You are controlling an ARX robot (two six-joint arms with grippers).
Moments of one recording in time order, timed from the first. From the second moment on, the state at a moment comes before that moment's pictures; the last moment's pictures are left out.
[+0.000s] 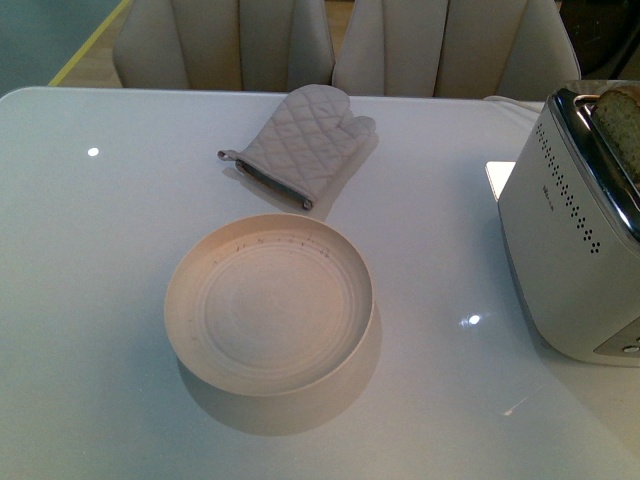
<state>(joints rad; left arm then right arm) 0.00 0.01 0.01 0.00 0.00 -0.01 0.00 0.01 0.02 0.00 0.00 0.00</state>
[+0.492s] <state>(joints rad) 0.00 0.01 0.01 0.00 0.00 -0.01 0.00 0.01 0.02 0.00 0.00 0.00</state>
